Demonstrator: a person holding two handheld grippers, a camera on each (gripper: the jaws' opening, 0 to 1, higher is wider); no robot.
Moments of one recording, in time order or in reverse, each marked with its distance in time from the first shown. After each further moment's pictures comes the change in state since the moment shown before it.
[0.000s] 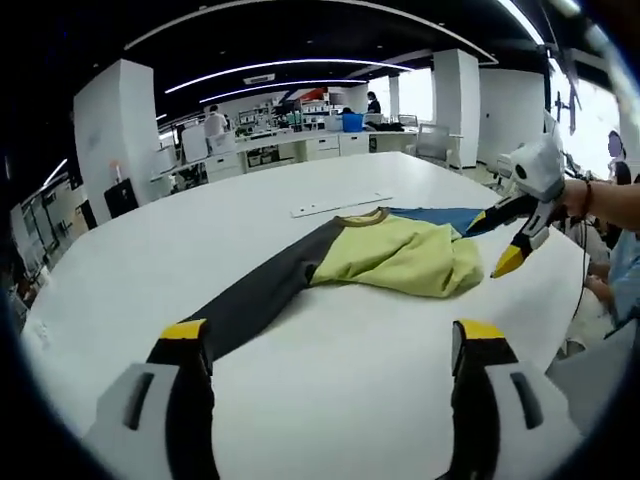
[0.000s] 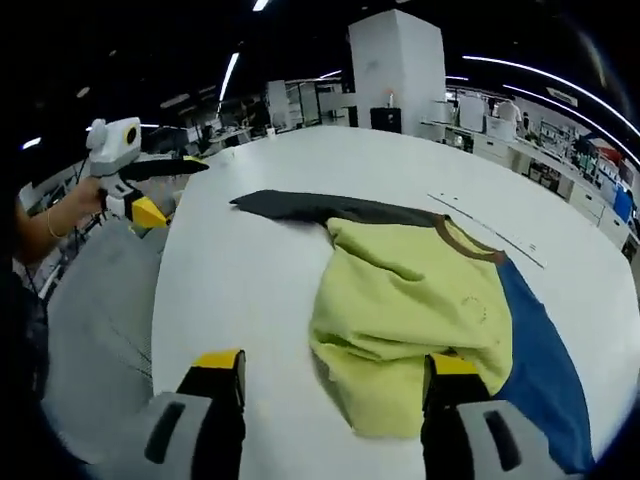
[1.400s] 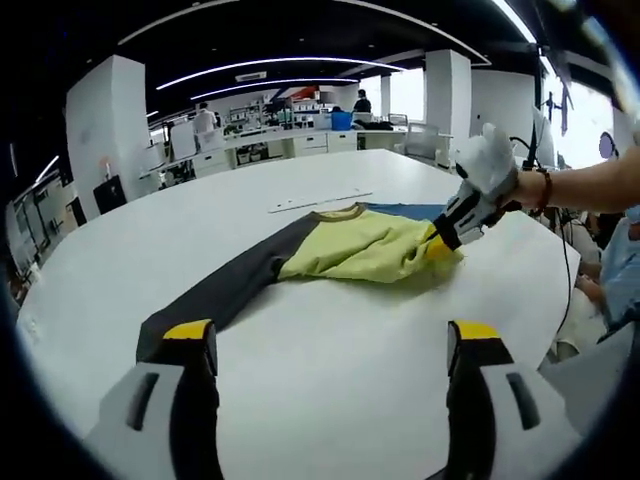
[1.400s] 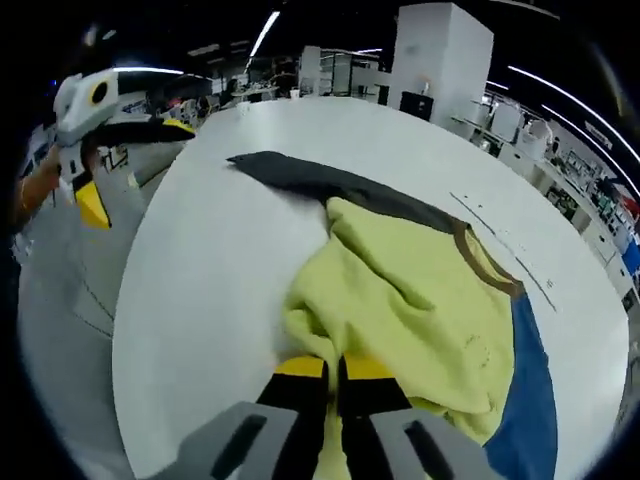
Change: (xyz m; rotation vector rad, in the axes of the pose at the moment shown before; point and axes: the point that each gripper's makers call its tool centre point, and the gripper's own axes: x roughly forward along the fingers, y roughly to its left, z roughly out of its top) left arm 0.008 -0.033 -0.007 -0.008 -0.004 -0.041; right arm 0.029 -0.029 0.035 0.003 0.003 0.011
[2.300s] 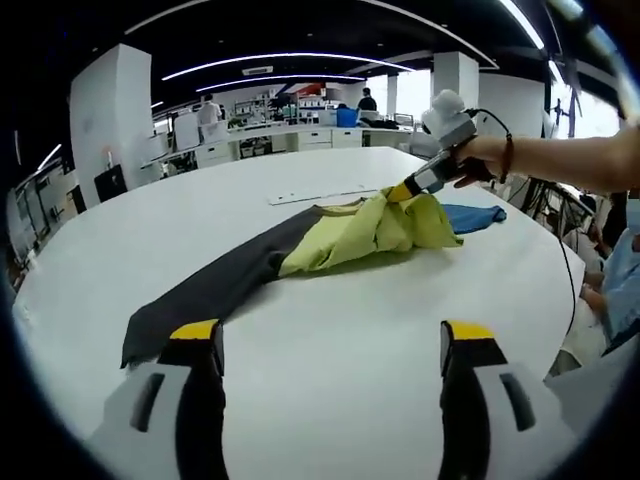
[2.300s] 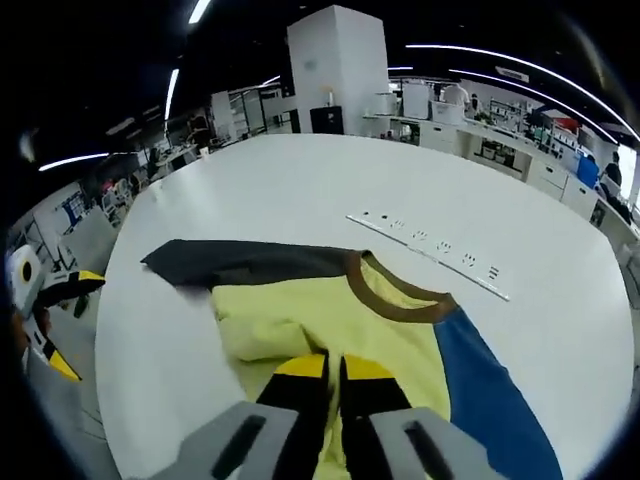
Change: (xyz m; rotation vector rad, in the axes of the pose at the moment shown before) left arm 0.027 0.003 -0.006 -0.042 0.015 0.003; right arm 0.032 -0.100 0.032 0.265 -0.028 -0.134
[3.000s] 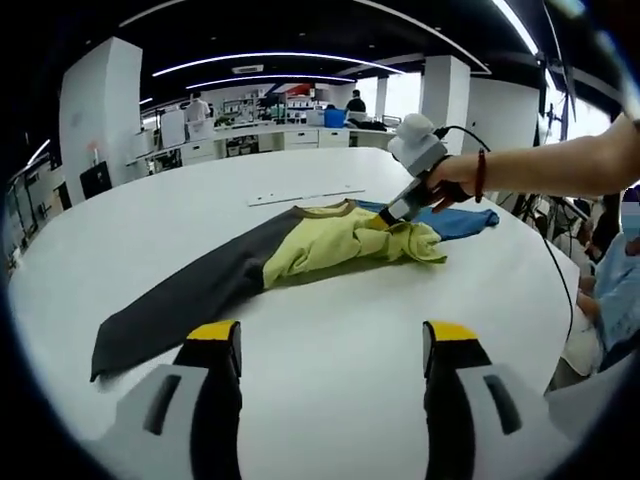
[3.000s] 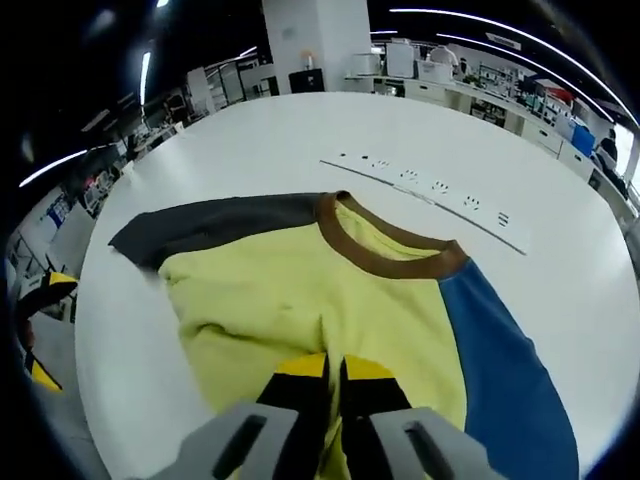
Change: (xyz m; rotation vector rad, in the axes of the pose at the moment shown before) left arm 0.034 -0.019 0.005 -0.010 -0.011 -0.076; right arm 0.039 -0.016 -0.038 0.046 0.148 -0.033
